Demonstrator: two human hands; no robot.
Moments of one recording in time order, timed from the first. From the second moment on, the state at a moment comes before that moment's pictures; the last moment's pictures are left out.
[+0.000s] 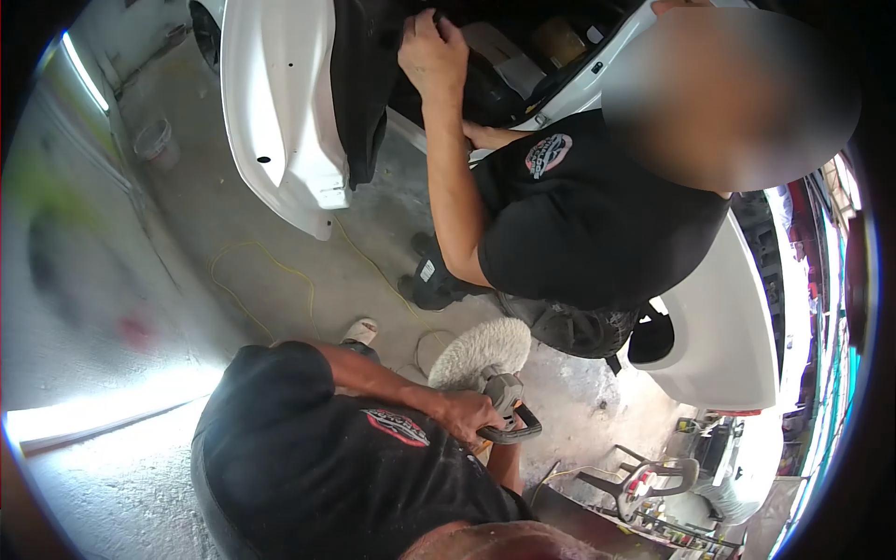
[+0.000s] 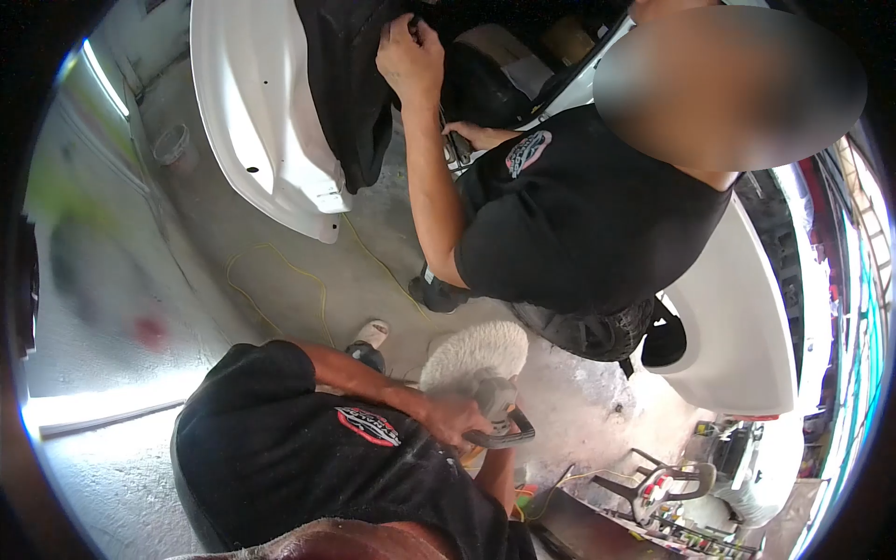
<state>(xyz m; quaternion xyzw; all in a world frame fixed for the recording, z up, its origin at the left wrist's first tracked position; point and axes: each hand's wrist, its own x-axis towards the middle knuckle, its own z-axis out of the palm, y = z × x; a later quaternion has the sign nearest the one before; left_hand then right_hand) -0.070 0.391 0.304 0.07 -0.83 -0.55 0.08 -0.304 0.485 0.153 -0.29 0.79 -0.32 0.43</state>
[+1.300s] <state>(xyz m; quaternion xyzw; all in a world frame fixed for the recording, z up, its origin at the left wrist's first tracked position) -0.102 0.405 0.315 0.07 -0.83 -0.55 -0.01 -0.311 0.484 0.140 -0.06 0.78 -0.41 0.46</state>
